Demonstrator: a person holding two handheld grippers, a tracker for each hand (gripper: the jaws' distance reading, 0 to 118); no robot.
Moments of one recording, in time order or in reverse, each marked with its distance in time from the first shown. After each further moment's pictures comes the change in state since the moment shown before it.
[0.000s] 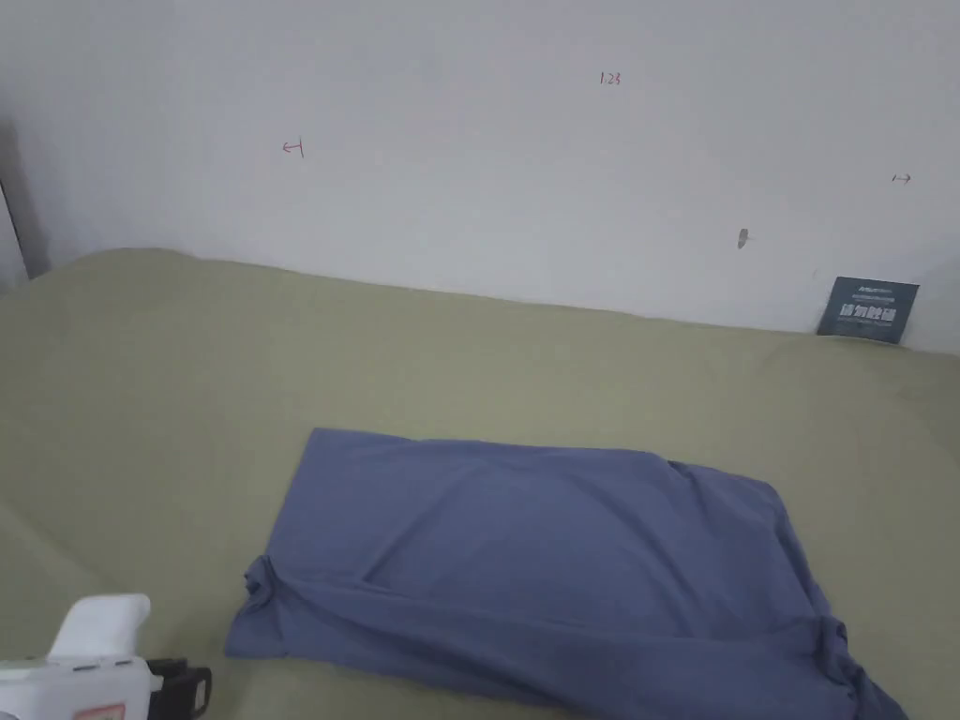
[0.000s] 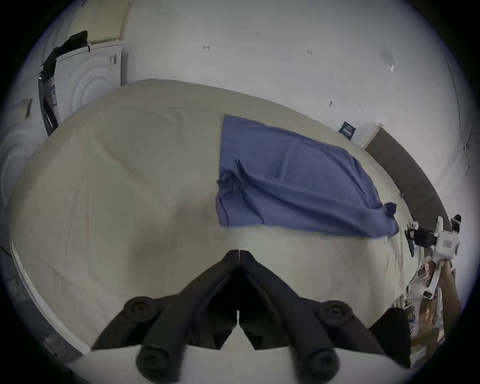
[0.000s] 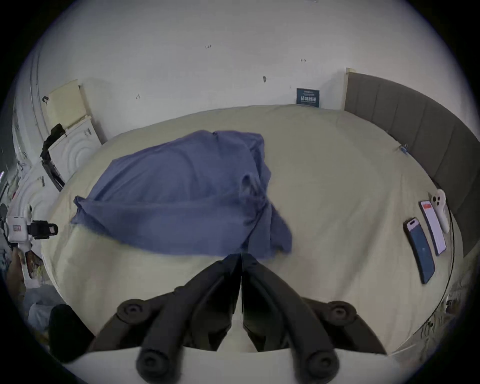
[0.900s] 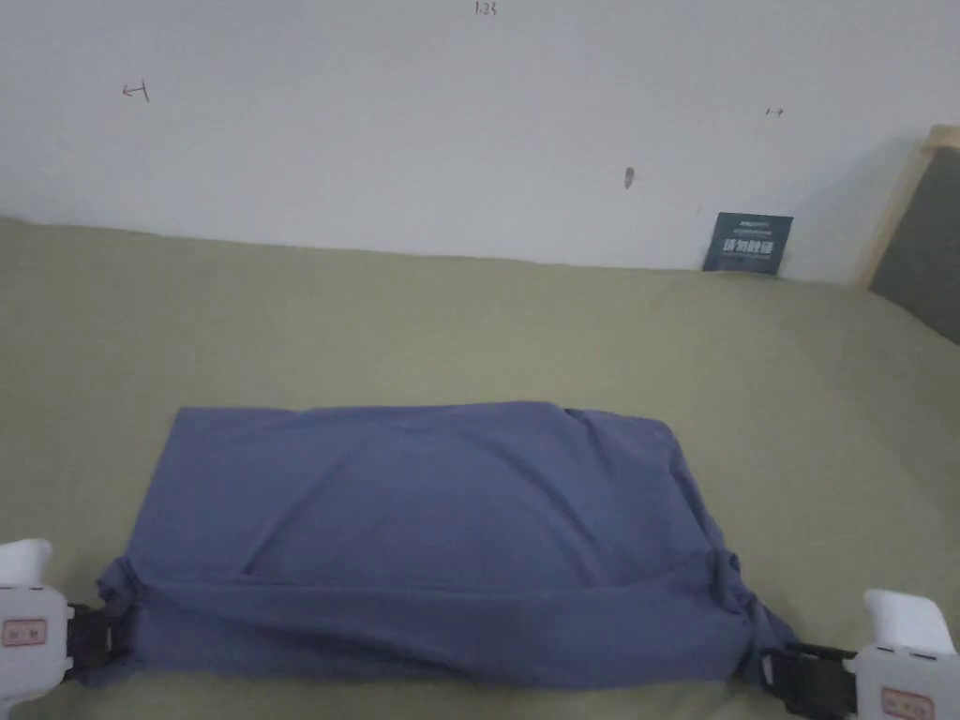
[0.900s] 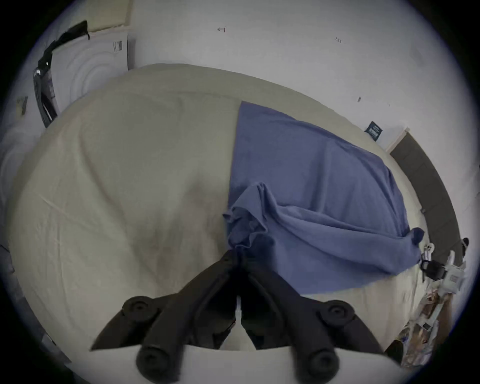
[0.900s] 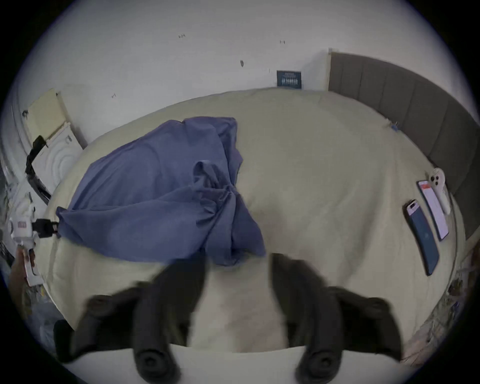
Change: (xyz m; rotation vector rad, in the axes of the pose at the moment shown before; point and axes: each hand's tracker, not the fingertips) left arm -0.001 0.070 -0.084 -0.088 0.063 0.087; right arm 0.038 0.018 -0.043 -0.076 -0.042 -0.126
